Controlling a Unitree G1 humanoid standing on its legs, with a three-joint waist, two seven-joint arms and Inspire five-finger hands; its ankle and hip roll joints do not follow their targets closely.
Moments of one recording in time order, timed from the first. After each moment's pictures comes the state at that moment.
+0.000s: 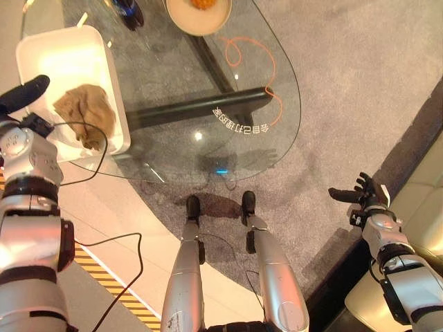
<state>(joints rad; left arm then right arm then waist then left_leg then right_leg) -0.90 0.83 -0.04 1.07 -0.91 -0.23 0.40 -0.55 -0.59 0.19 1.19 0.55 -0.11 -0.13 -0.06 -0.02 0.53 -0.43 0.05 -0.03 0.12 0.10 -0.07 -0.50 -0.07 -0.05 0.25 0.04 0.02</state>
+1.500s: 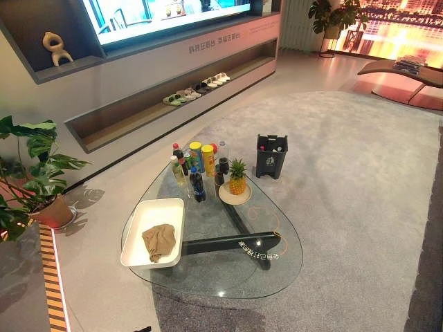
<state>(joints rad) 0.00 0.32 -0.06 1.32 -0.38 0.06 -0.10 -0.02 -0.35 0.08 1.36 0.15 0.09 0.02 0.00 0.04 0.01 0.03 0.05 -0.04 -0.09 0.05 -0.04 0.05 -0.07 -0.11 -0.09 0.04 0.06</state>
